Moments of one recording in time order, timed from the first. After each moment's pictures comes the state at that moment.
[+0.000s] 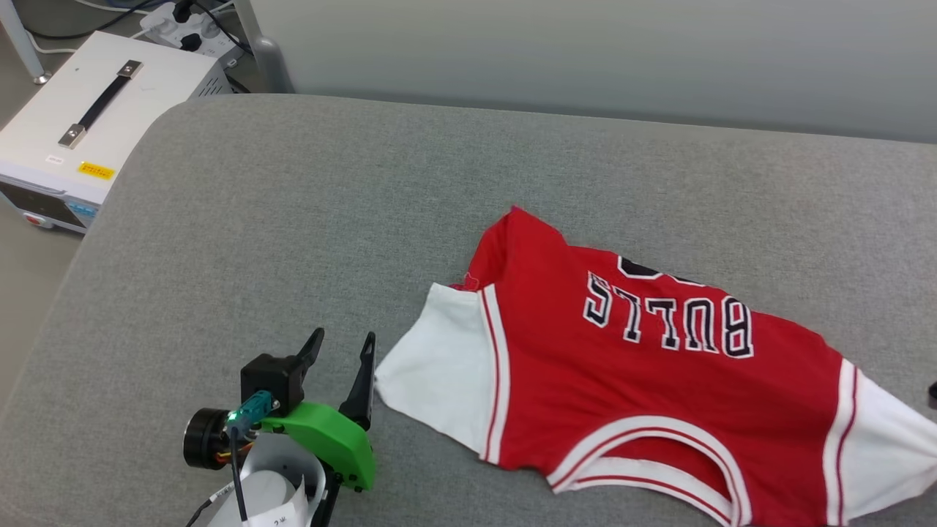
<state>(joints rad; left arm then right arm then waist) -0.19 0.25 -0.39 0.31 -0.43 0.07 -0.17 -0.12 -1.00 0.54 0.11 0.55 0.13 0.63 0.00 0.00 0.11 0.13</state>
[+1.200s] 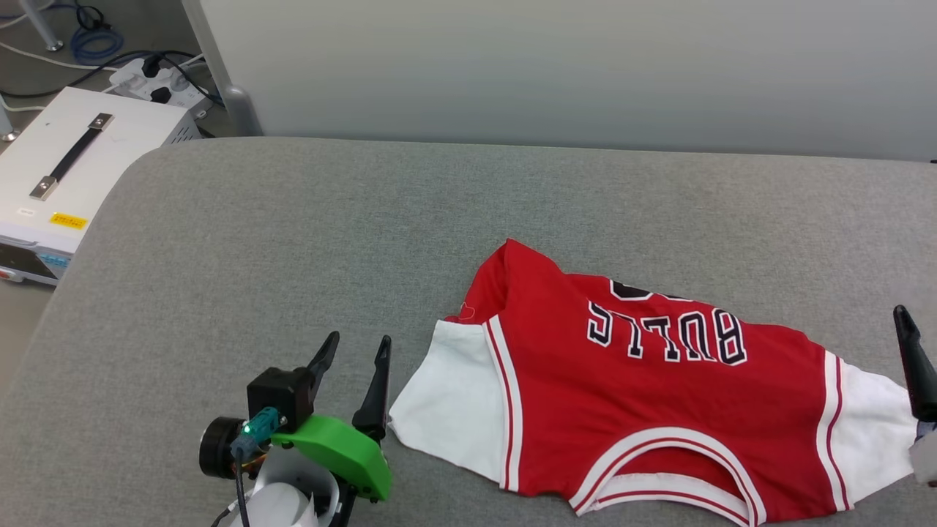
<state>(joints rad) -0.17 0.24 -0.42 0.27 -0.47 0.07 -0.22 0.00 -0.50 -0.06 0.07 0.43 0.13 -0.06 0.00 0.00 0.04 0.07</state>
